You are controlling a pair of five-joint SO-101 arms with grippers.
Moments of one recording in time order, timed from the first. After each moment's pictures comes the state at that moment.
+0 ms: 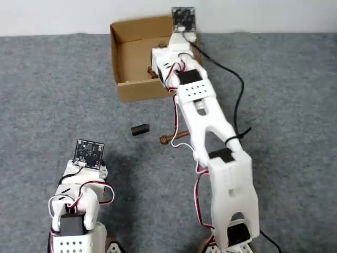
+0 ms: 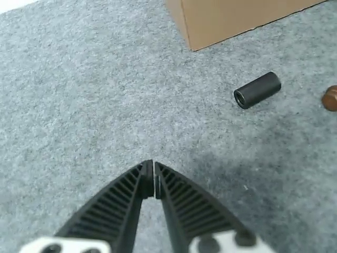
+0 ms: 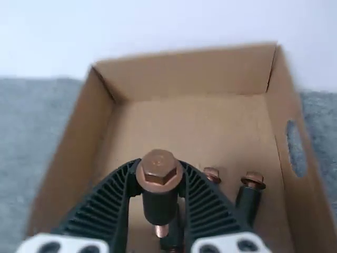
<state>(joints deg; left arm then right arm) -7.5 -101.5 96.7 54.9 -8.0 -21.3 43.7 -38.2 31.2 -11.6</state>
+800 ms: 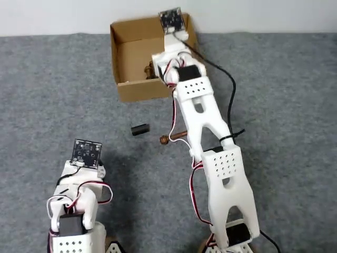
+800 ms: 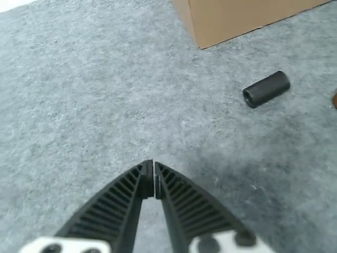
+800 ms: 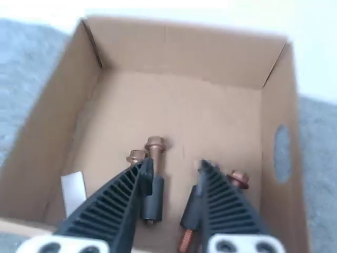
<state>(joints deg) -10.0 -101.5 96.7 54.8 -8.0 -20.9 55.1 -64.2 51.7 -0.6</state>
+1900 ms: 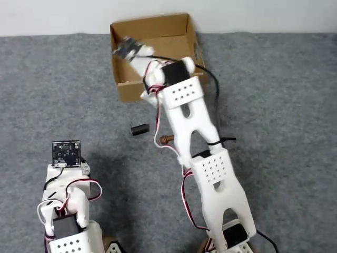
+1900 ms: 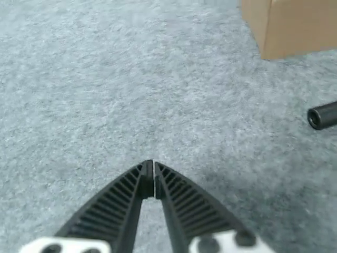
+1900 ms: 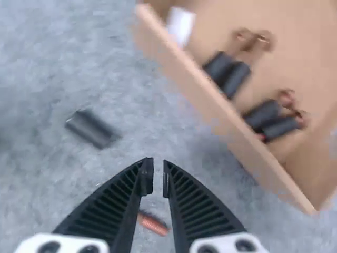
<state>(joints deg) -19.8 -101.5 96.7 51.6 -6.1 -30.2 55.0 -80.5 100.4 34.2</state>
